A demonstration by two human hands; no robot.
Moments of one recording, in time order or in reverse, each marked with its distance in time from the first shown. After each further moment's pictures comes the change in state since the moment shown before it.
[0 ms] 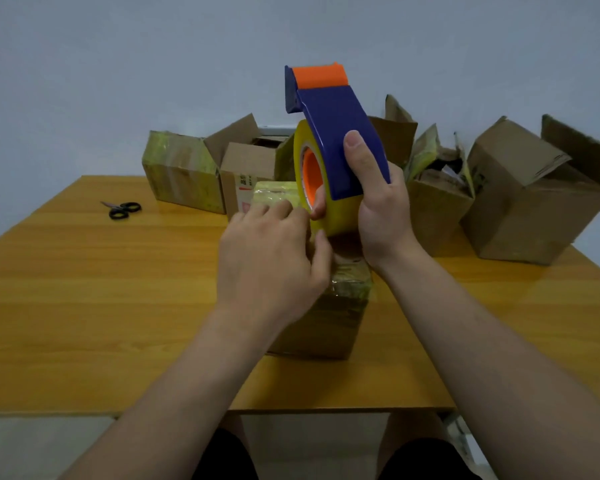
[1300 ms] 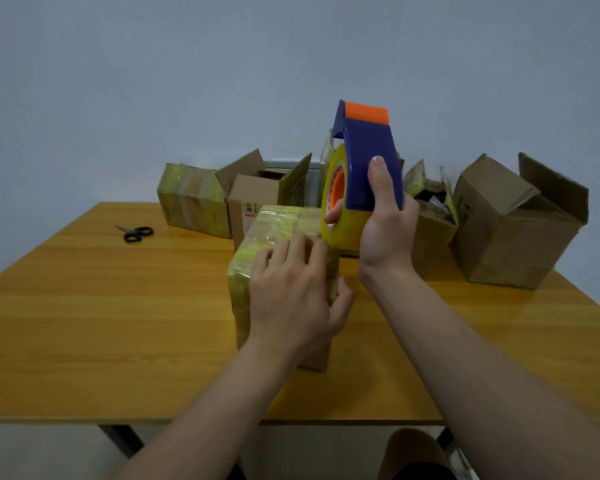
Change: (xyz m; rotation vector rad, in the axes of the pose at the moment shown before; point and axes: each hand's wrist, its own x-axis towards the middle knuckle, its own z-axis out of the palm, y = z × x) left_hand -0.021 0.018 0.034 0.039 0.114 0.039; right_hand -0.008 -0.016 0.005 0.043 0.323 -0.049
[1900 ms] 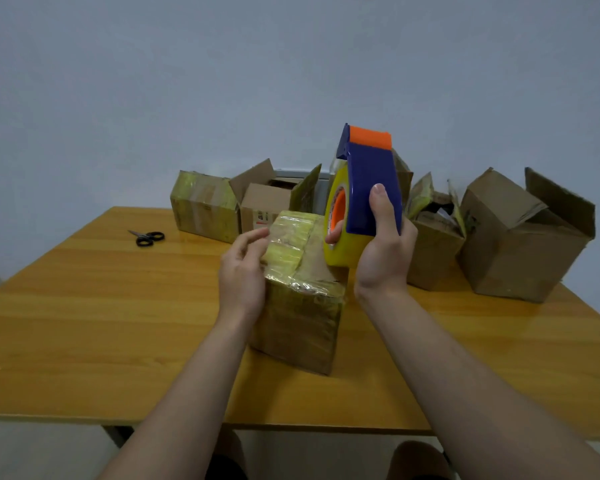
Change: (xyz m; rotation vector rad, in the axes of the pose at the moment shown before) left_hand 0.020 -0.076 0.004 -1.124 0.030 -0.820; right_hand -0.015 0.008 0.012 0.047 0.010 -0.040
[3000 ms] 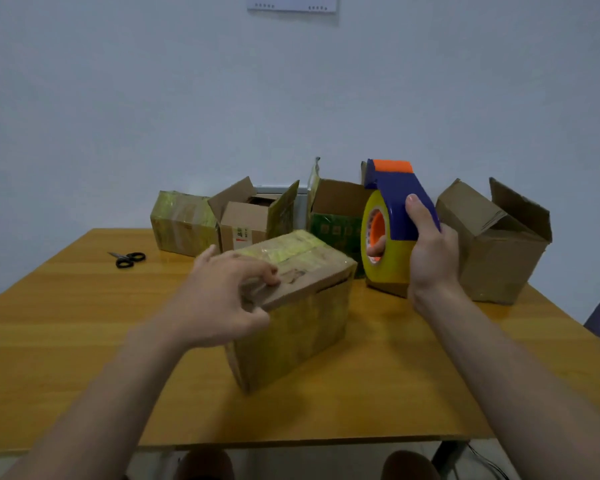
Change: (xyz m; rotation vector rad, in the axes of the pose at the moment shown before) left_hand -0.009 0.065 -0.028 1.039 -0.694 0.309; right_hand 0.032 -0.043 -0.079 -0.251 0.085 0.114
